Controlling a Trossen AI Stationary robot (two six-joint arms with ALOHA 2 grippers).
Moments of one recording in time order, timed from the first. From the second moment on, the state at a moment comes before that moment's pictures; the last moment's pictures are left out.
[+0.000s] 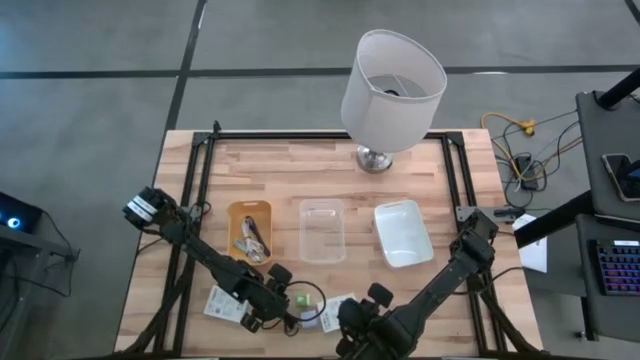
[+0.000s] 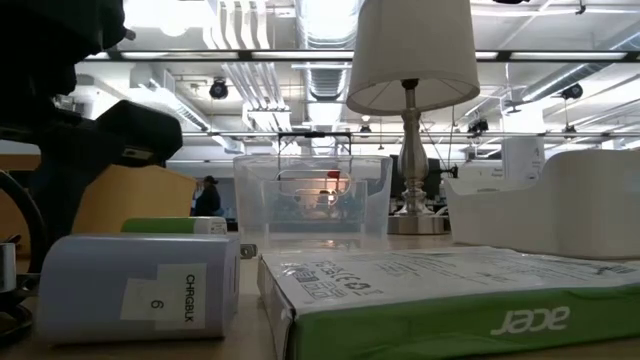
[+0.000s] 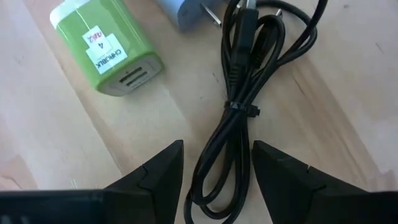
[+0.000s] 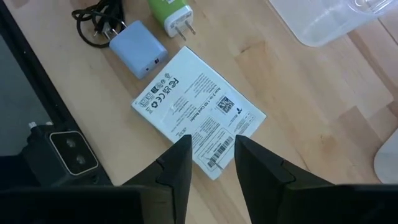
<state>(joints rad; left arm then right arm) -0.64 1.74 0.96 -0.30 -0.03 -0.10 0.72 2.27 2.14 -1.30 0.43 1.31</state>
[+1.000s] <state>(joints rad) -0.66 1.36 0.95 -0.42 -0.21 -1.11 0.72 2.26 2.14 -1.32 0.51 1.43</state>
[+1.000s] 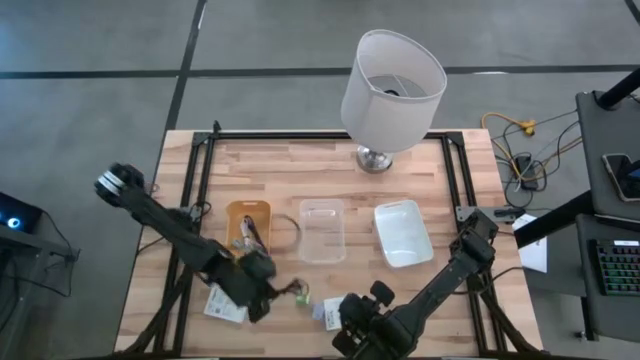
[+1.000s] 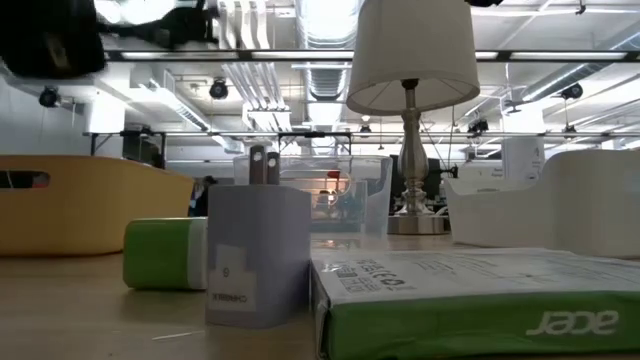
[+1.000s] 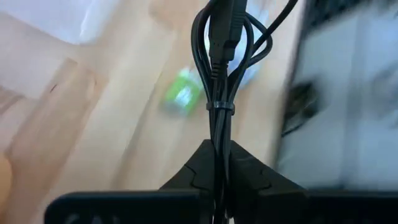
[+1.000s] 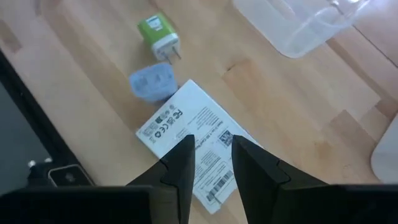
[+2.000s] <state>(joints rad) -0.65 0.87 0.60 -0.87 -0.46 -2.14 0.68 2.26 2.14 -1.39 0.61 1.52</state>
